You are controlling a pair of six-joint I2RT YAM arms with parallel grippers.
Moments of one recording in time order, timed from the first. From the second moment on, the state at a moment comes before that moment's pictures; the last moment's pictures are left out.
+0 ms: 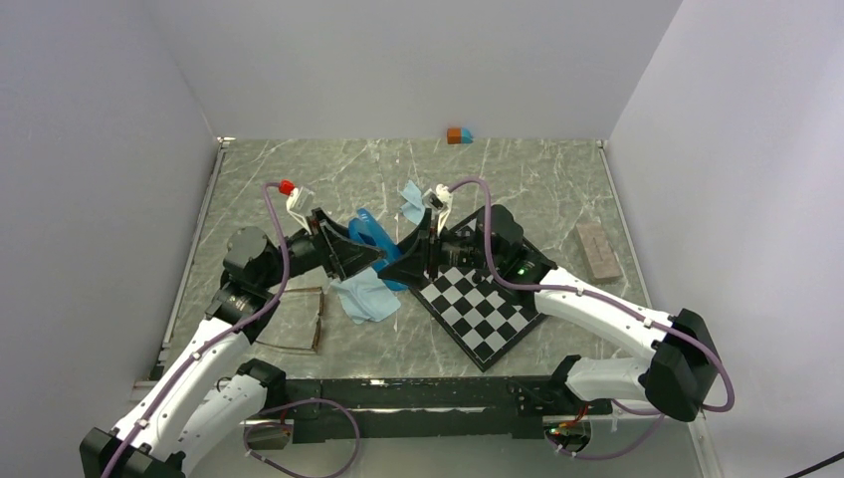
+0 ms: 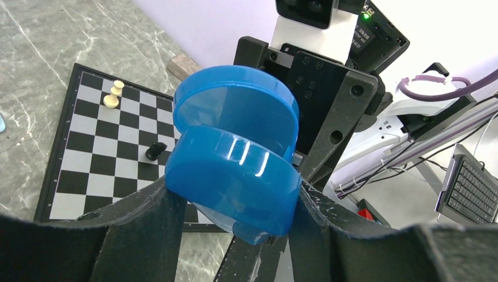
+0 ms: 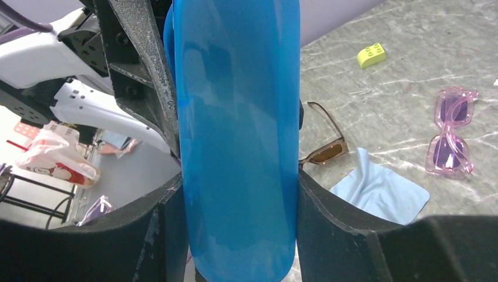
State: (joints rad) left arm -0.40 0.76 0.65 0.24 0.71 -0.73; right arm 0.83 1.22 0.87 0.33 -0.59 0.46
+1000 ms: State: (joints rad) left arm -0.40 0.79 0.65 0.25 0.75 -0.71; right arm 0.78 1.25 0.90 0.31 -0.77 0.51
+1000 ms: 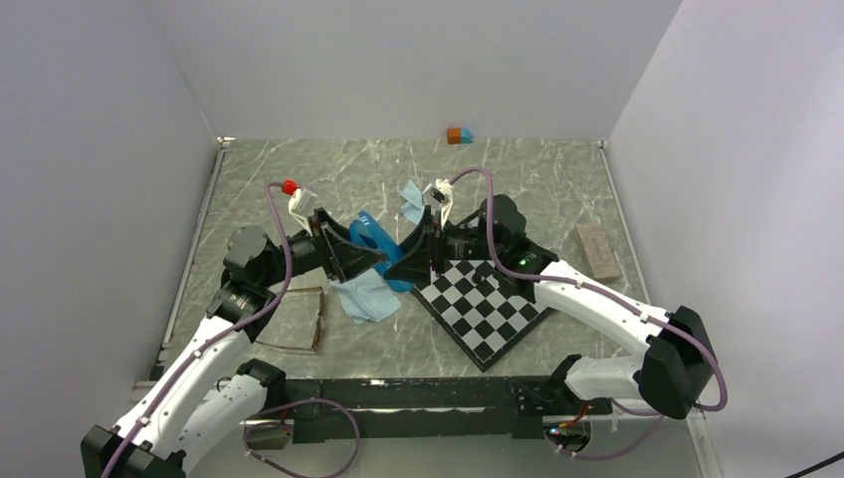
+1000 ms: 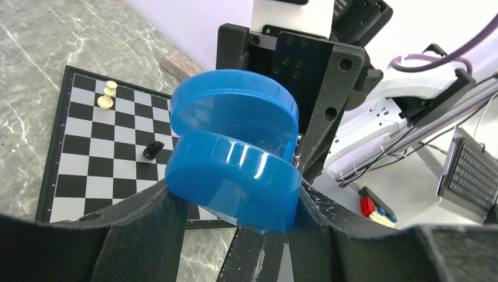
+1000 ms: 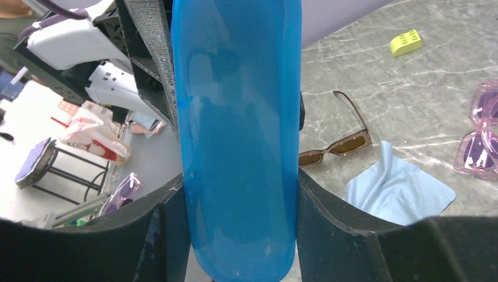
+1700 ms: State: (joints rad) left arm -0.31 0.77 0.56 0.28 0.87 -0.51; right arm 0.74 1.18 0.90 0.17 -0.76 0.50
